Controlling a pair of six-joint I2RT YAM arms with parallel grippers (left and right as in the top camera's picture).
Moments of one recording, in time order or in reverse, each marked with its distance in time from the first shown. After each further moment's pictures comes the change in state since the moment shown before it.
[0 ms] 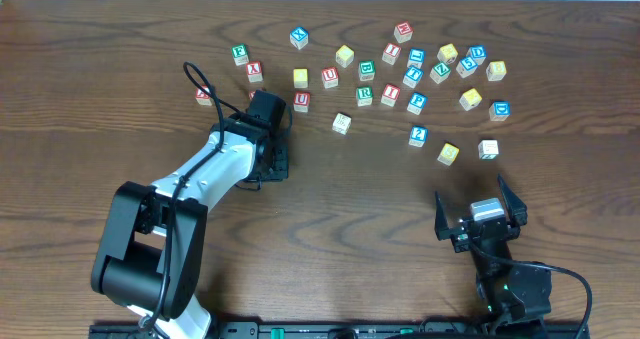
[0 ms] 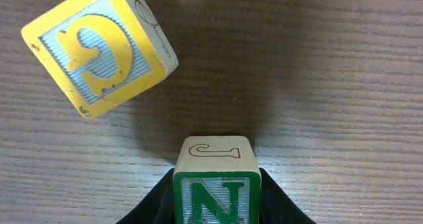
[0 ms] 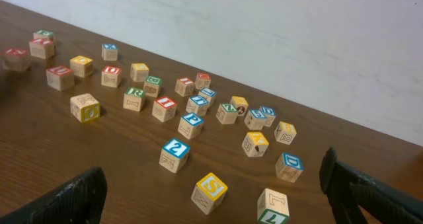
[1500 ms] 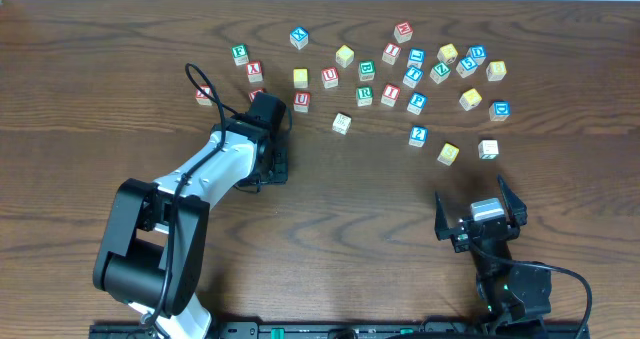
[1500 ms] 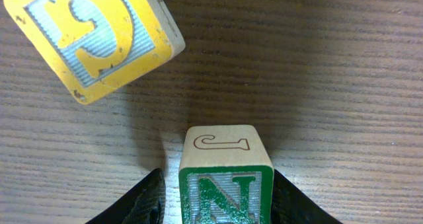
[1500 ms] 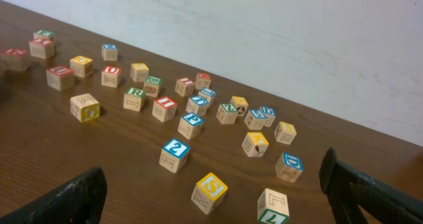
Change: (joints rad) left arm 0.000 0.014 0.000 -0.028 -0.003 -0.003; right arm 0.000 0.000 0.000 0.000 0.000 0.000
